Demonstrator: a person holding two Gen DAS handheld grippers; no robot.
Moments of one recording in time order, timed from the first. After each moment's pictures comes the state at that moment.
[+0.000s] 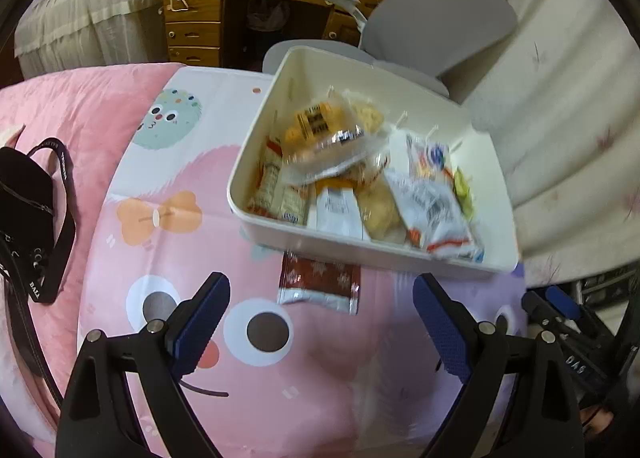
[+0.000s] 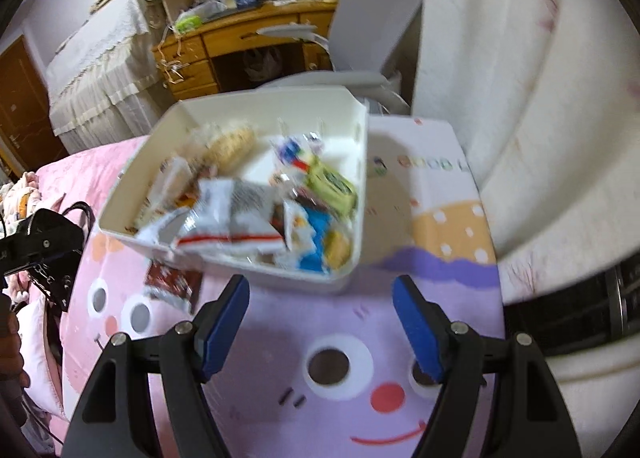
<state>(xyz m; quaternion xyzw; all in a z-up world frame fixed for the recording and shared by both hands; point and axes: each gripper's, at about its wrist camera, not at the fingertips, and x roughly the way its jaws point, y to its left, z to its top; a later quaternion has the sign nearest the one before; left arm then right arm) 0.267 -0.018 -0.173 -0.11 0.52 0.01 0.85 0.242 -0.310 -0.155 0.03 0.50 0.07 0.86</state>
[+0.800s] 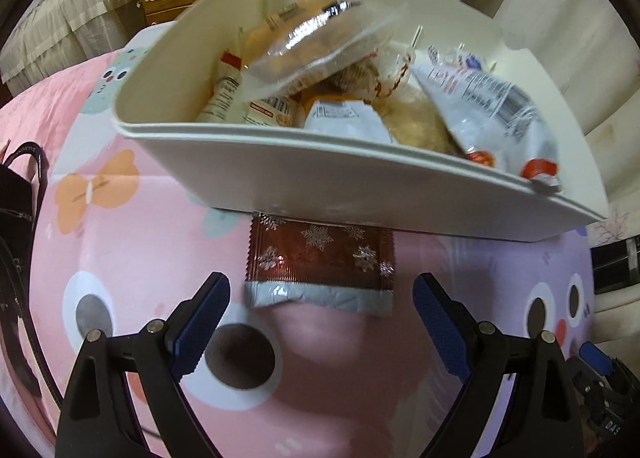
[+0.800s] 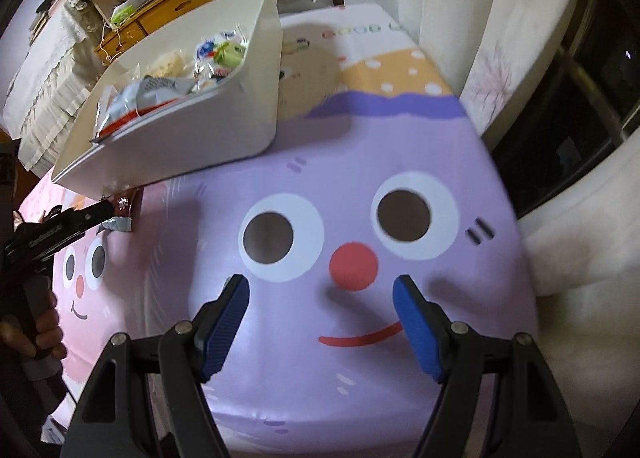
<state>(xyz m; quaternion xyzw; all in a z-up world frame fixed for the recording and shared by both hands) 0.297 -0.046 -0.286 -0.05 0.56 0.02 0.83 0.179 -0.348 -0.240 0.12 0.58 0.02 0.81</state>
